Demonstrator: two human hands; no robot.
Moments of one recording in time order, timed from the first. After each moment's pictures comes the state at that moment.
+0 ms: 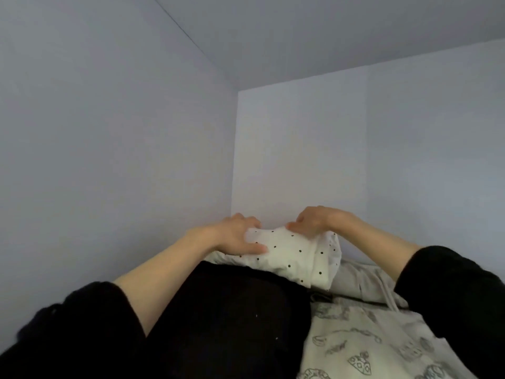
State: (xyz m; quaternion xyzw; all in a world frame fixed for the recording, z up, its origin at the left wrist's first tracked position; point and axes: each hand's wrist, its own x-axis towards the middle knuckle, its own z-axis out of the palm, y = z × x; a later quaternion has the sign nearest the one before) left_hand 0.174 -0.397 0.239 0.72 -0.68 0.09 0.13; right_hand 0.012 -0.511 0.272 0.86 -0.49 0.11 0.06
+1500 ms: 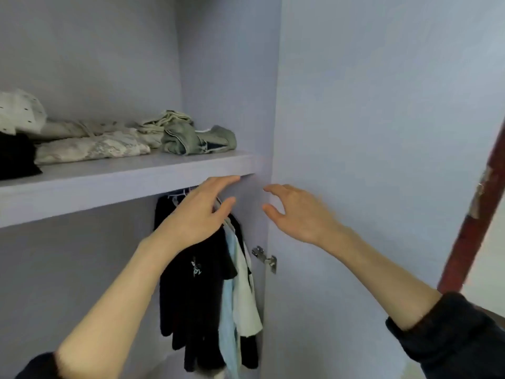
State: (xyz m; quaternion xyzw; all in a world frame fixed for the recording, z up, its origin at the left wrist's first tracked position) left_hand -0.089 -0.038 0.060 0.17 -0.91 -0.13 0.35; right_hand -0.248 0.076 0.064 0.60 -0.76 0.22 0.11
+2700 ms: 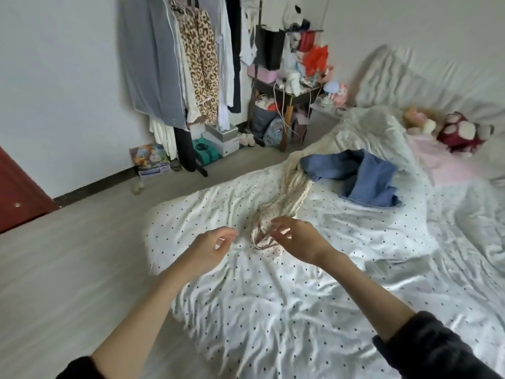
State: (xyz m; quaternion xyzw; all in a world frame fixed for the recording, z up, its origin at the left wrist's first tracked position) left_hand -0.661 0.703 -0.234 -0.38 -0.81 -0.35 -0.28; right_hand -0.532 0.875 -0.198 -0.25 -0.92 0.31 -0.04
